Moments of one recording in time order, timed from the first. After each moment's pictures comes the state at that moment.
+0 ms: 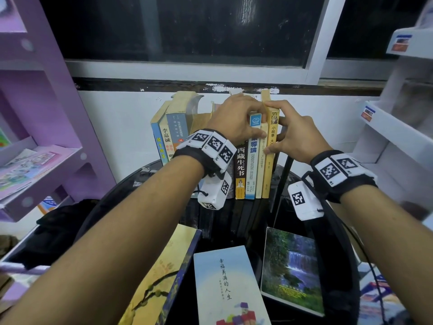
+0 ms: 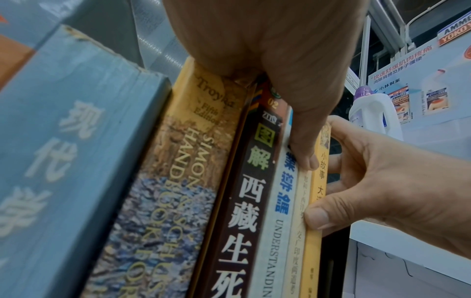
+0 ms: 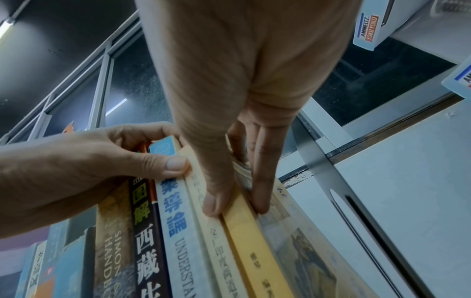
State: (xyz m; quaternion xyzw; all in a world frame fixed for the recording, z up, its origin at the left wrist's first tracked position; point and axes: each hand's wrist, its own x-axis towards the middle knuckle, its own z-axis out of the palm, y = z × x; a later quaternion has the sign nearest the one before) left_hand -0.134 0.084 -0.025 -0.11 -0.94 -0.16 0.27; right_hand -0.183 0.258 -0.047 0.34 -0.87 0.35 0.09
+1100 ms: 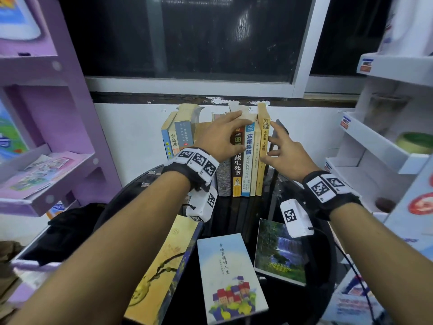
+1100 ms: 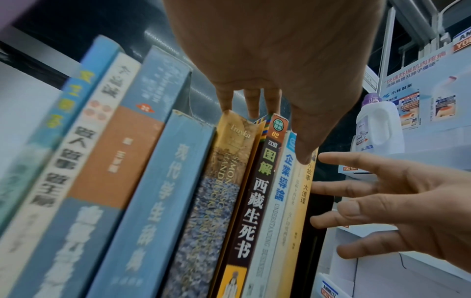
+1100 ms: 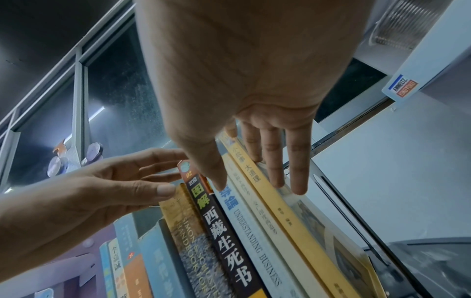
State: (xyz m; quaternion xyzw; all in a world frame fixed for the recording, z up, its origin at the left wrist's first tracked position) left_hand -0.070 0.083 -0.032 -0.07 -0.96 -0.14 0.25; right_hand -0.127 0.275 -0.058 0.31 -0.86 0.40 0.04
